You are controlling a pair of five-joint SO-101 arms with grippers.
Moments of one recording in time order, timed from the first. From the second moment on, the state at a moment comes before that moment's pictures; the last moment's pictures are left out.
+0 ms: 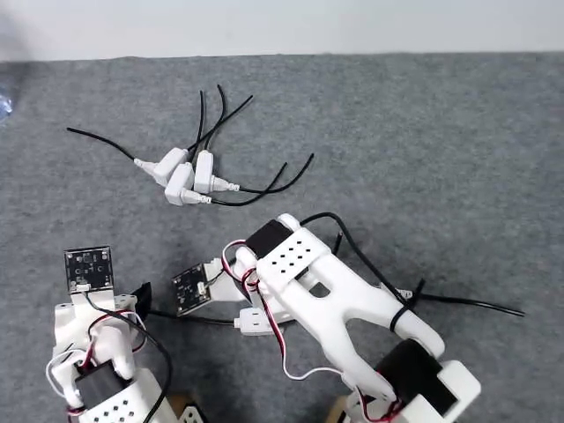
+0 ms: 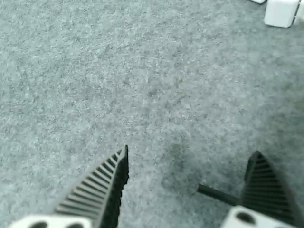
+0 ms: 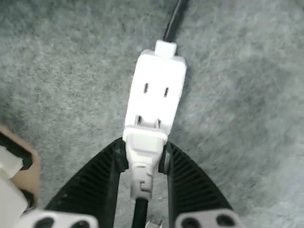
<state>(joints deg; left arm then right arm) -36.1 -103.1 97.1 63.8 -17.4 -44.6 -4.7 25.6 79.3 62.2</state>
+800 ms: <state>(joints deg) -36.1 -103.1 97.1 63.8 -17.4 -41.4 -4.7 28.4 78.0 64.1</state>
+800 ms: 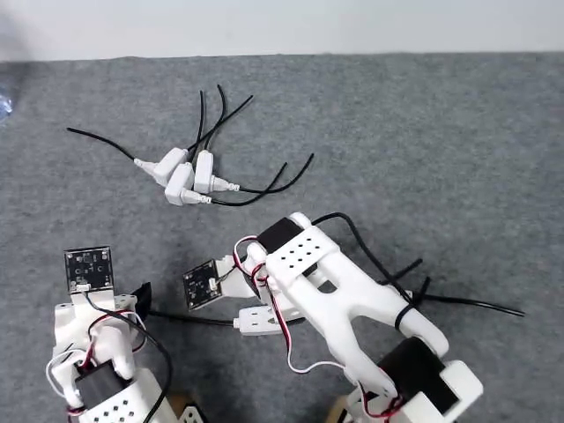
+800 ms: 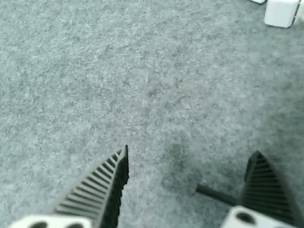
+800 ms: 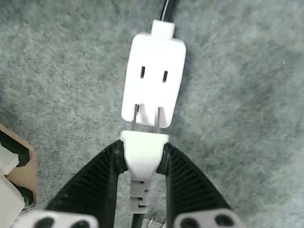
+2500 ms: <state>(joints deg) -36.1 -103.1 97.1 63.8 -17.5 -26.0 6.2 27.0 60.5 64.5</state>
